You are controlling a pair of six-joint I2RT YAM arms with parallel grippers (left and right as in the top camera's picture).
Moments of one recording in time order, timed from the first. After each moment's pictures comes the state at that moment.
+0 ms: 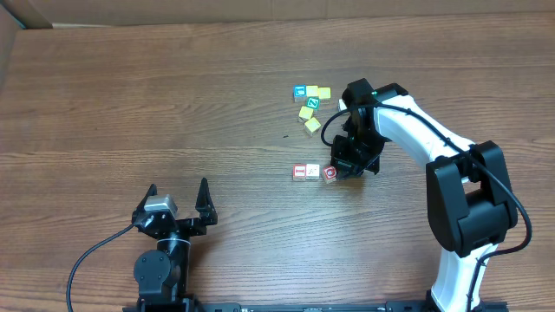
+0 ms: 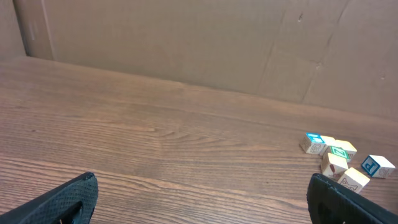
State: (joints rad) left arm 0.03 0.02 0.01 -0.08 -0.01 -0.18; right arm 0.36 2.05 1.46 -1.13 -0.40 0.51
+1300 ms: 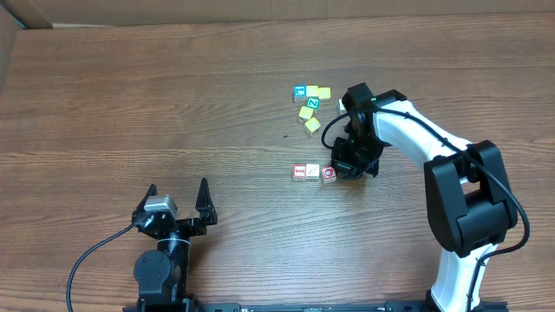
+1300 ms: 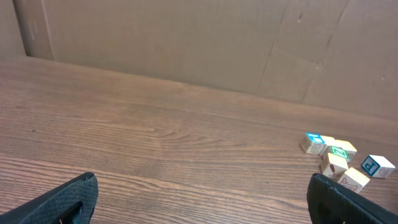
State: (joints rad) left arm 0.03 0.02 0.01 -0.08 -0.01 -0.18; right arm 0.36 2.05 1.40 -1.03 -0.37 0.57
